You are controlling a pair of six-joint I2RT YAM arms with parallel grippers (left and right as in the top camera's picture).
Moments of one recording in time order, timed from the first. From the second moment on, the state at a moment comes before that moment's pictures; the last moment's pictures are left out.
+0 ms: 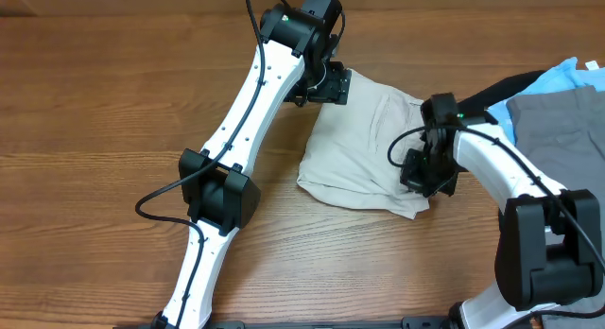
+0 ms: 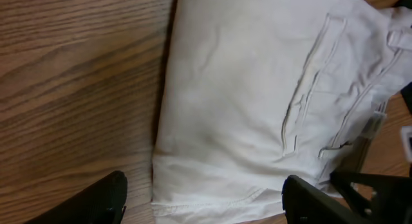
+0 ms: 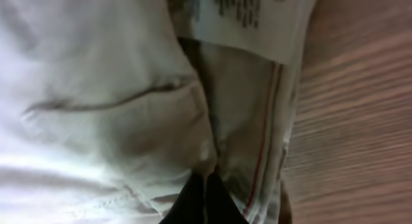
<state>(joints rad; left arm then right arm) -0.48 2.44 2.60 -1.50 0.20 -0.33 0.12 1.77 1.09 -0.95 -0.13 0.47</state>
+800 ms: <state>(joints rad) -0.48 2.44 2.60 -1.49 0.20 -0.33 0.12 1.66 1.40 -1.15 -0.15 0.53</state>
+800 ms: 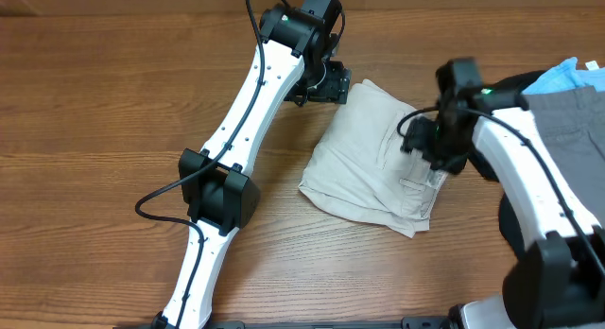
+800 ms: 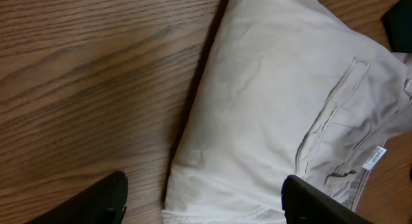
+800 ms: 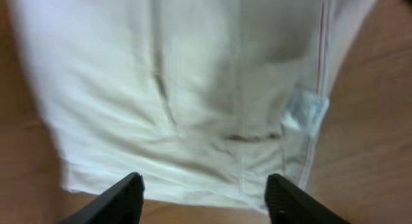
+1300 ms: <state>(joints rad) -0.48 2.44 2.60 -1.51 0.20 -0.33 0.12 1.83 1.42 -0.93 0.04 0.49</state>
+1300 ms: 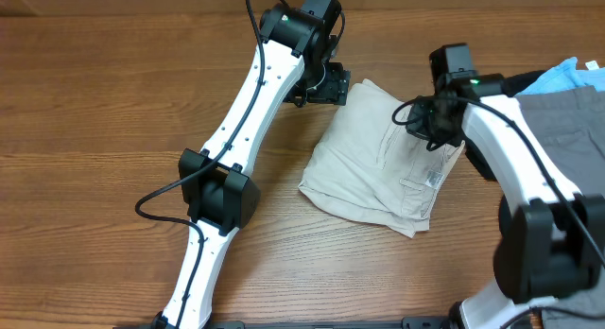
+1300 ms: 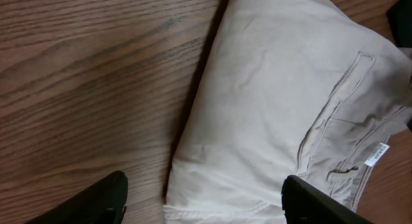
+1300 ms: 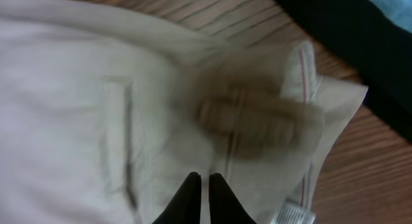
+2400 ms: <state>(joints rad) -0.48 2.44 2.60 -1.52 0.19 -0.33 -0.01 1.92 1.53 -1.03 0.05 0.50</state>
